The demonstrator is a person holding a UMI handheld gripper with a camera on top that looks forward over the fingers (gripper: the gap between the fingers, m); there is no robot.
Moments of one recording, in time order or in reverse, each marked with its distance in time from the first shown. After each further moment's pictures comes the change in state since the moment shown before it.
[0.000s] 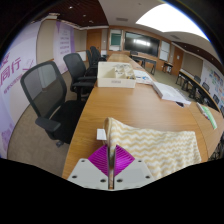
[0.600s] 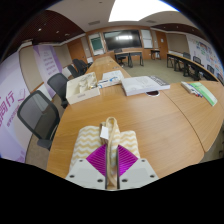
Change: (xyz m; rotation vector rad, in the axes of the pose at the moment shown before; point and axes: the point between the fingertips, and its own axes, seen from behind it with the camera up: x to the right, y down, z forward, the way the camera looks) arm 0.166 -0.011 -0.034 0.021 -0.079 0.290
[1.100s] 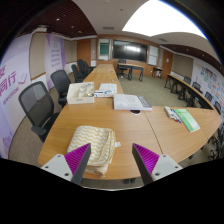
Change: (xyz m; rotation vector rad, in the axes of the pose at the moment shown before) arm 0.052 -0.034 -0.124 0.077 0.115 -0.233
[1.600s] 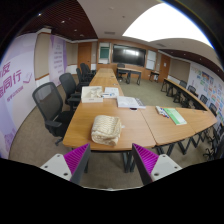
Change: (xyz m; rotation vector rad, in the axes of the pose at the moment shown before) arm -0.059 0.048 -0.222 0.033 0.033 -0.017
